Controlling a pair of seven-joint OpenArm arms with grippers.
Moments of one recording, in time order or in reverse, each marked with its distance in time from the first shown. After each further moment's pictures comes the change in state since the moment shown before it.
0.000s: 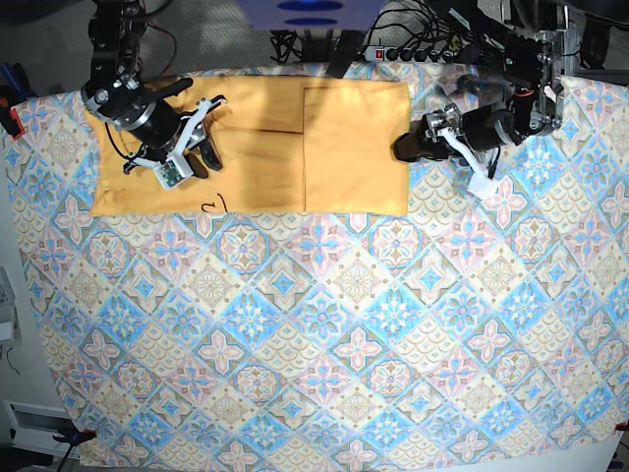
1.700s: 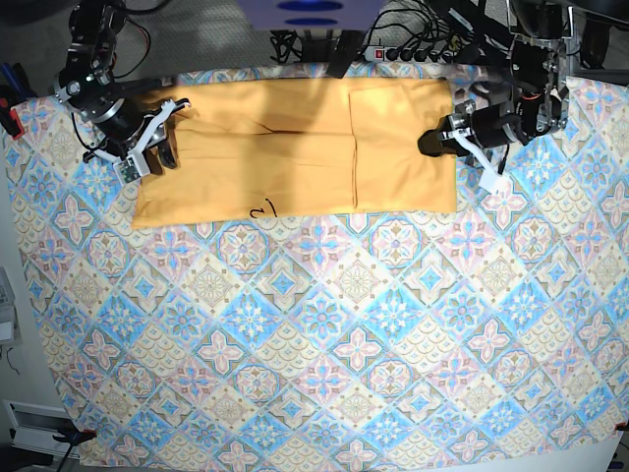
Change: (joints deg) left arm -1.1 -2.8 -0.4 -7.2 -0.3 0.2 0.0; right arm -1.4 0.3 9.2 0.0 -0.2 0.0 -0.5
